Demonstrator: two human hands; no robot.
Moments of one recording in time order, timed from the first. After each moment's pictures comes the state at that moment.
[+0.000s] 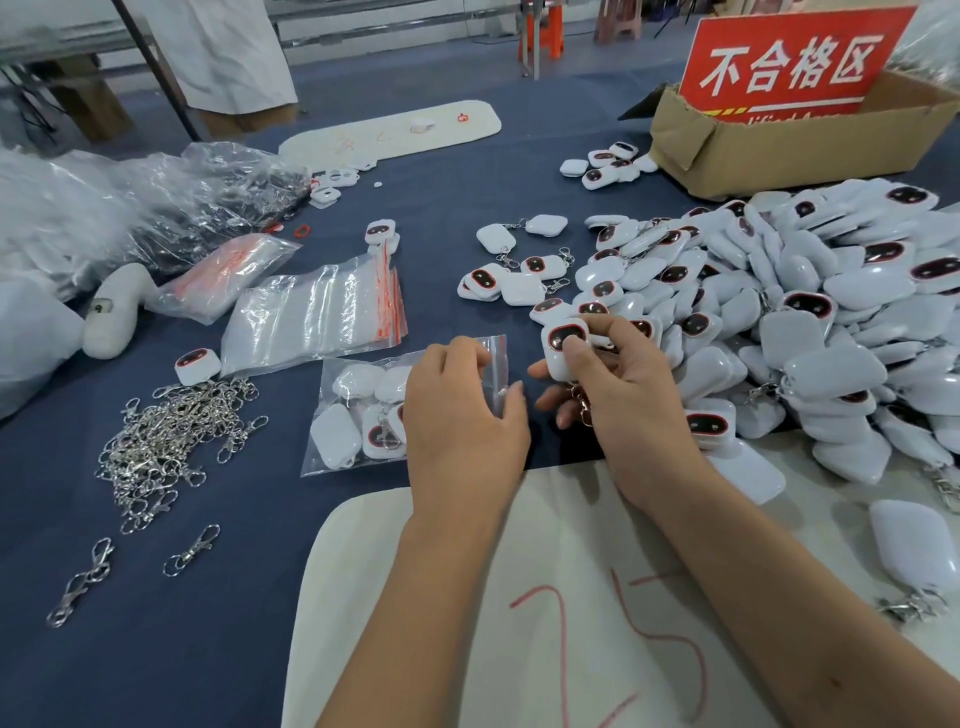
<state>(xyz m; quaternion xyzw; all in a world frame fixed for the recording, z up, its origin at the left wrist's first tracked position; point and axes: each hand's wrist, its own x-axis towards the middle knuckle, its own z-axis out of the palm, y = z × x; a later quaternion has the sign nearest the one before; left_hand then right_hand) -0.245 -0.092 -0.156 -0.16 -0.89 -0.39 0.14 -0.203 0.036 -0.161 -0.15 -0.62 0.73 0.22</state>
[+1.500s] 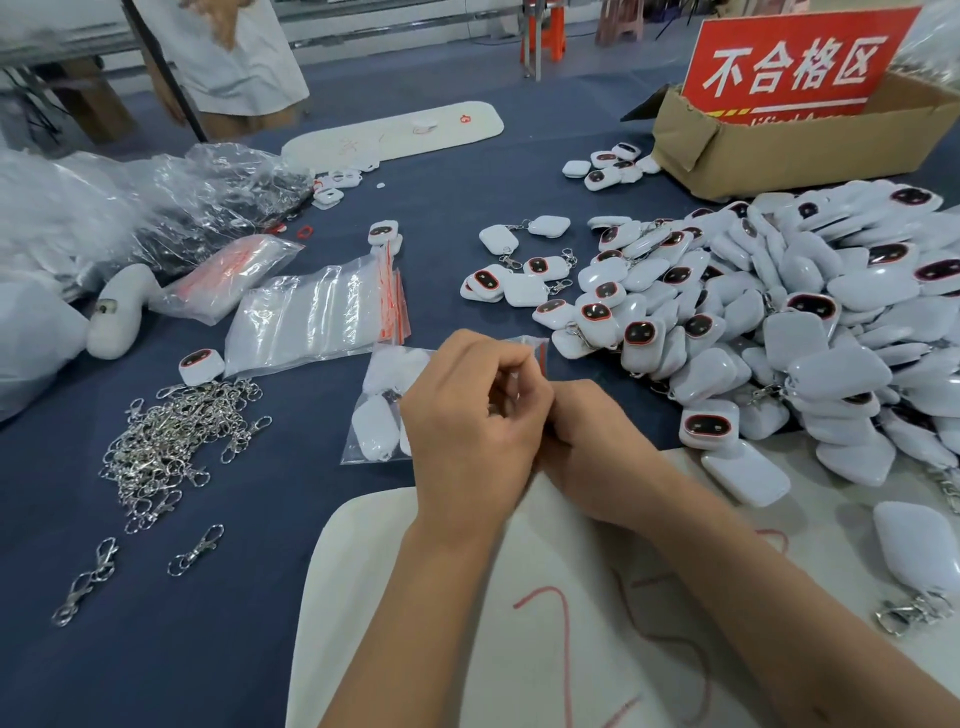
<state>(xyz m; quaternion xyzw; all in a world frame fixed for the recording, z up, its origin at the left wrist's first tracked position) -0.239 -0.093 -0.148 -0.30 -0.75 -0.49 0.32 -0.194 0.026 -0.161 0.04 -0.88 0.45 0.11</state>
